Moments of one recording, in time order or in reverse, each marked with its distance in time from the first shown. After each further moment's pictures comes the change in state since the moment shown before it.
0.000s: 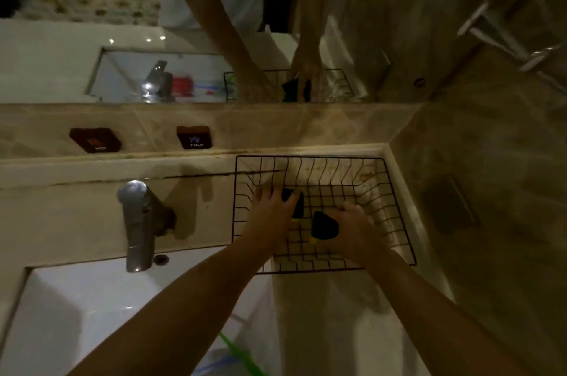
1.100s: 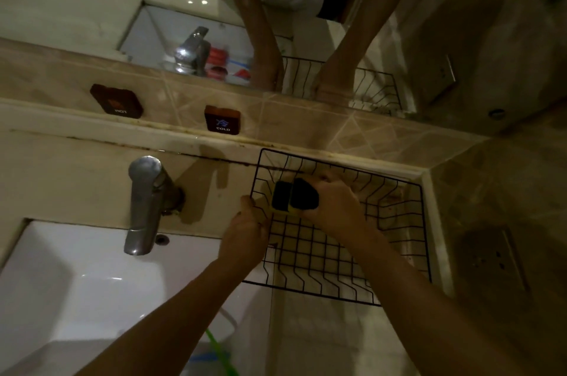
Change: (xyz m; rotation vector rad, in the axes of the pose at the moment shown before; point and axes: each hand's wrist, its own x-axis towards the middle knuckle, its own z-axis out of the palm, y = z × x) left_hand -0.042 -0.035 0.021 -0.835 0.172 -0.593; right_hand 0.068 -0.085 -0.024 -0.033 0.027 -0.230
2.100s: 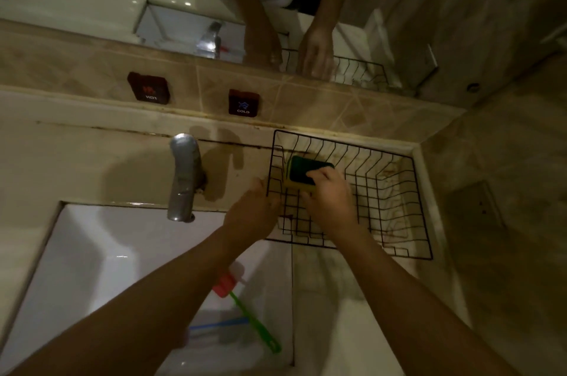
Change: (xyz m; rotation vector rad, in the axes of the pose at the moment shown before) left_hand -0.025 -0.013 -0.050 0.114 -0.210 0.091; right_hand -0.059 -0.048 0.041 -0.048 0.285 0.021
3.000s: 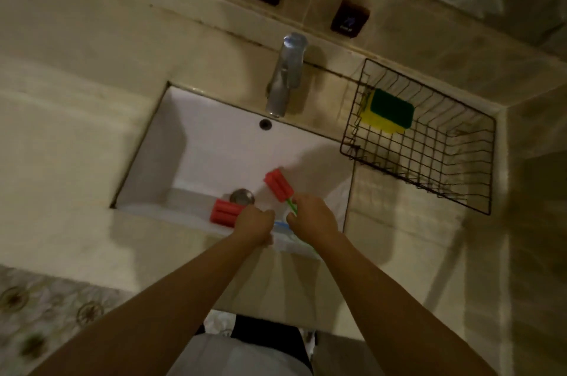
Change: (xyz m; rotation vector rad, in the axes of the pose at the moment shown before) left_hand -0.166 -0.151 0.051 -0.706 -0.041 -0.799; right_hand -0.170 -0.104 0.116 0.068 -0.531 -0.009
